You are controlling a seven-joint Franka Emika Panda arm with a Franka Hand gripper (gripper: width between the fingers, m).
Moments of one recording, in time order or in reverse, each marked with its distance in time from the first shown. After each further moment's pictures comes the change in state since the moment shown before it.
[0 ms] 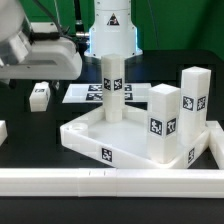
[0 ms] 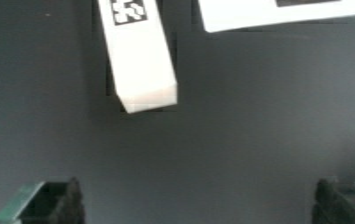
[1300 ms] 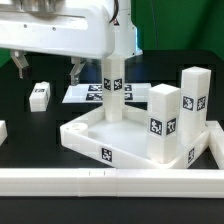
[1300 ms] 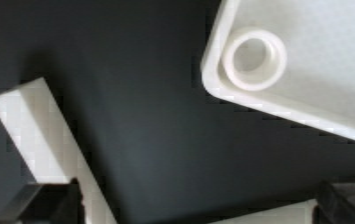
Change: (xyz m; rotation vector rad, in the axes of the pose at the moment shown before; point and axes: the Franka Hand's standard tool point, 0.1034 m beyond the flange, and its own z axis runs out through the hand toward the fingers) arm 0.042 -0.064 -0.095 0.007 0.694 0.253
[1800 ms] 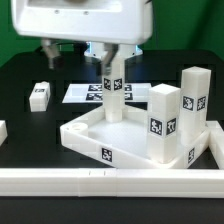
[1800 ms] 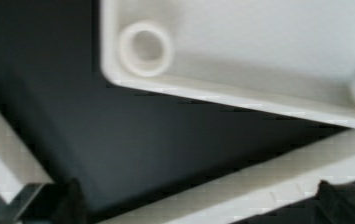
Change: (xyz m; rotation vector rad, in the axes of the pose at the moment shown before) arm 0.003 -0.025 -0.015 0.022 0.032 0.032
